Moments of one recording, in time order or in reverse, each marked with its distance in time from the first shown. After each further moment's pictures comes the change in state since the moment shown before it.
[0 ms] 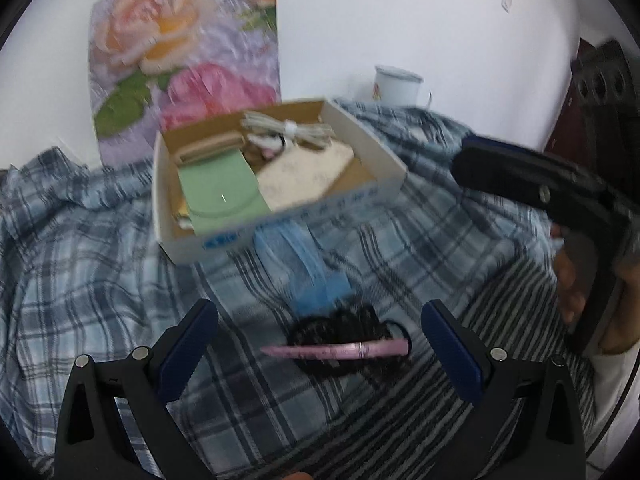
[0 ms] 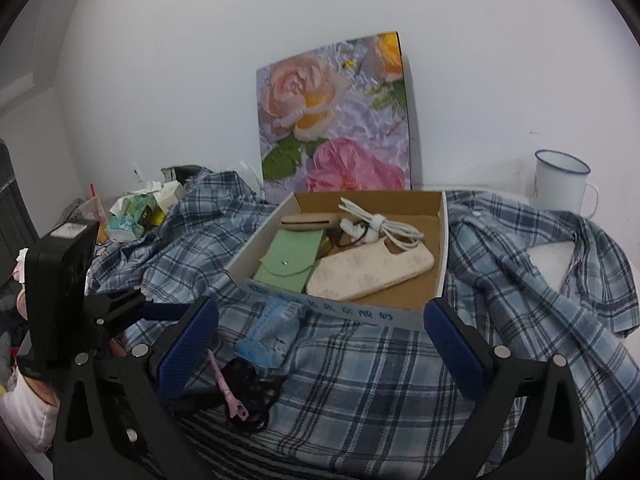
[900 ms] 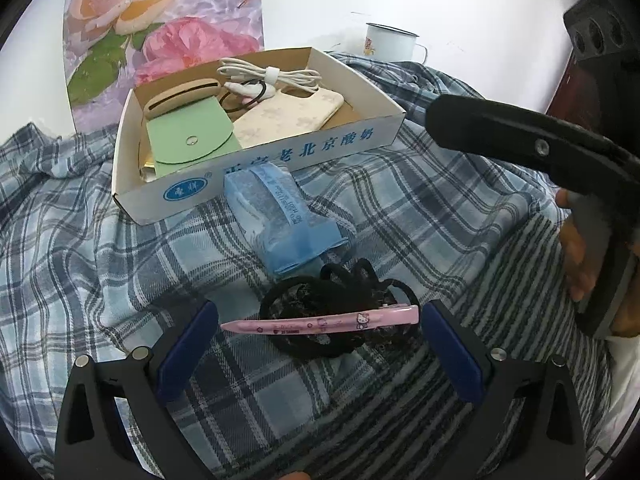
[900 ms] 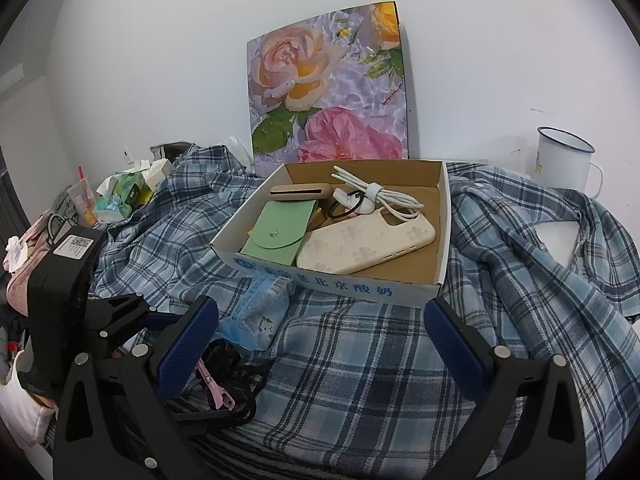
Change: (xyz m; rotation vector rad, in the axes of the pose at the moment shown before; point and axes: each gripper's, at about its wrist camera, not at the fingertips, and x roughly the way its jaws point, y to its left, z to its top) left arm 0.036 -0.003 -0.015 0.009 0.099 -0.032; right arm 0.020 -0.001 -0.011 -0.005 0.072 -0.021
